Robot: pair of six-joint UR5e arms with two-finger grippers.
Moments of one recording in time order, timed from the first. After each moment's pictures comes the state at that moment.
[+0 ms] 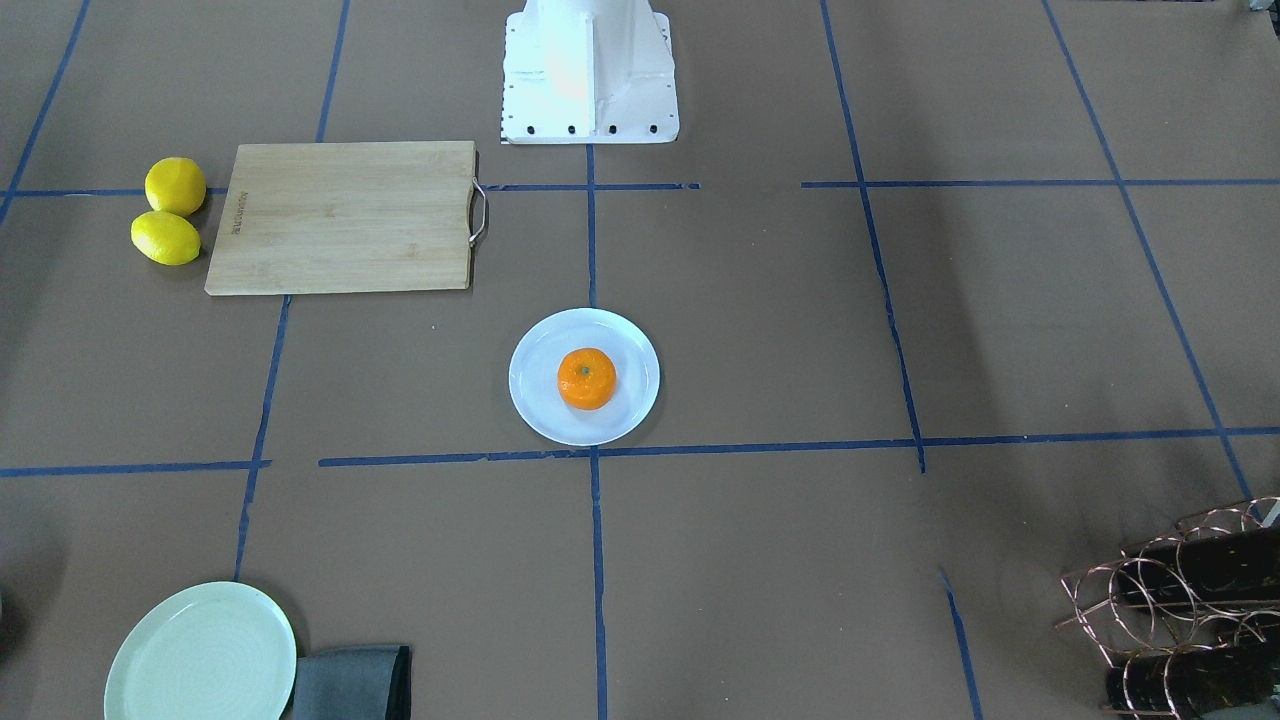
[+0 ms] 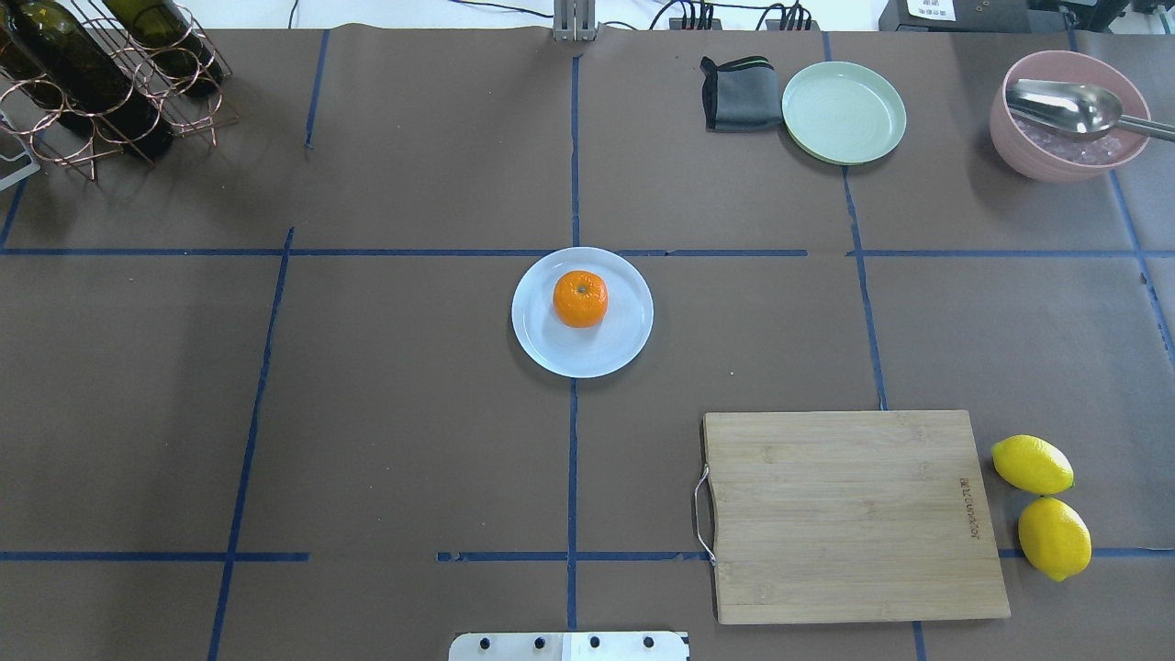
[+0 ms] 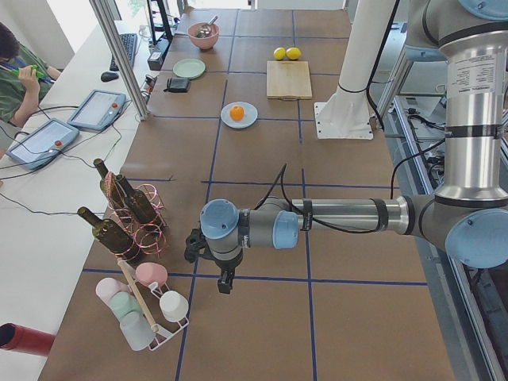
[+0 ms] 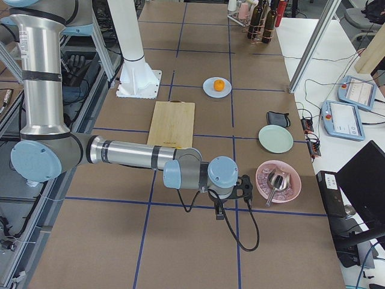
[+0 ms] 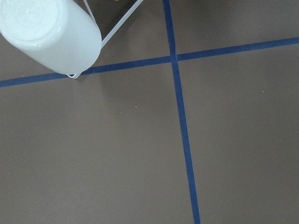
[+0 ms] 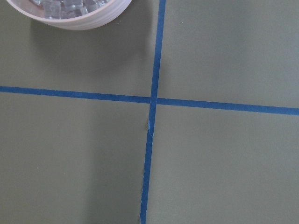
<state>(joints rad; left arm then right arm) -1.56 -1.49 -1.63 -1.61 -2.36 0.09 1.63 -1.59 1.52 -1.48 2.44 -0.09</state>
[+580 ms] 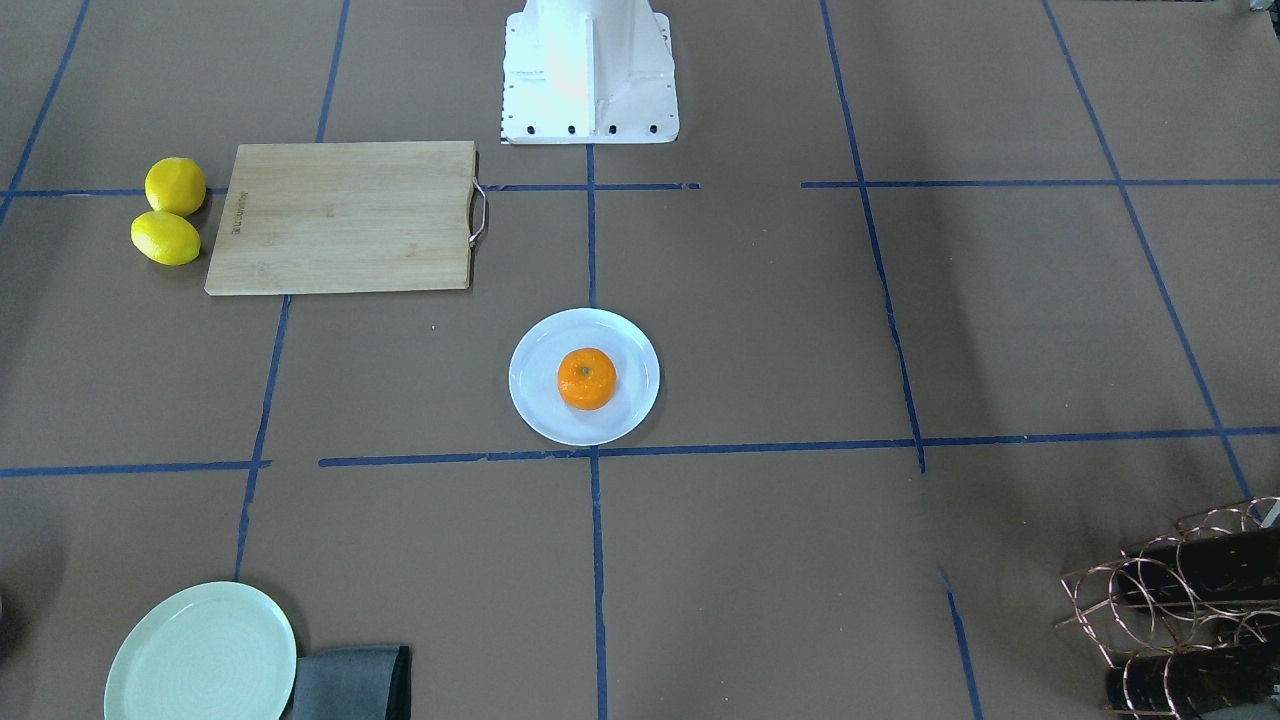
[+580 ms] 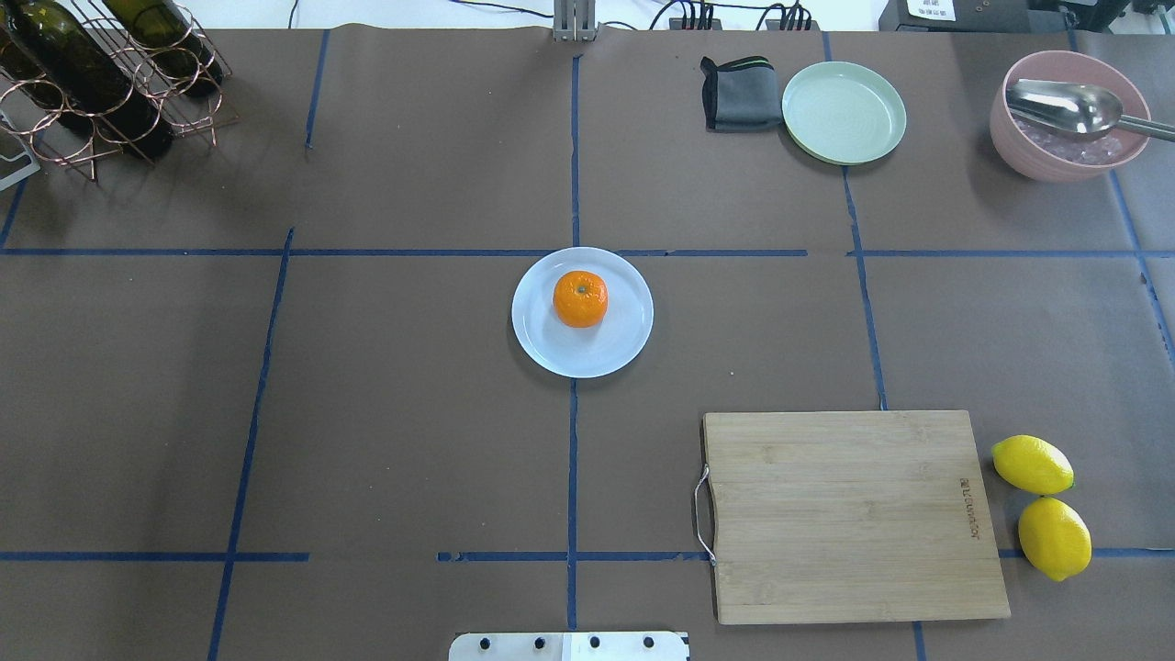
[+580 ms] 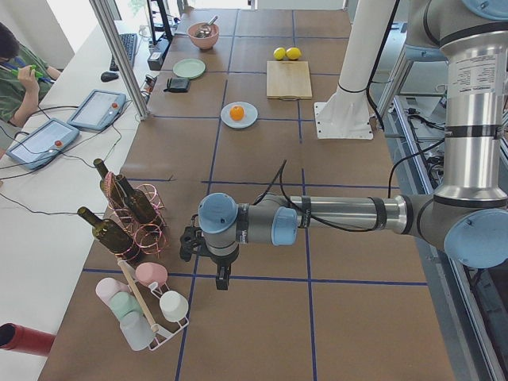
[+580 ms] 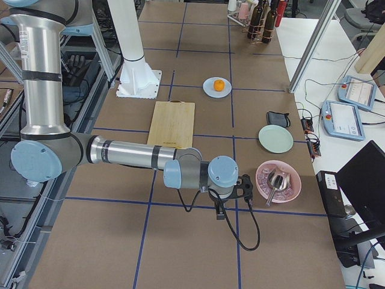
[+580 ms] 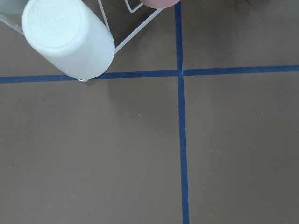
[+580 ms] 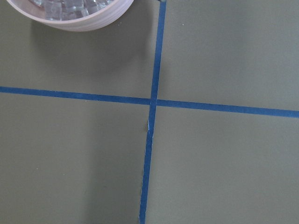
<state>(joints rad) -1.59 -1.50 -1.64 -1.62 -2.36 0.00 1.62 -1.58 1.52 -1.48 2.44 -0.09</state>
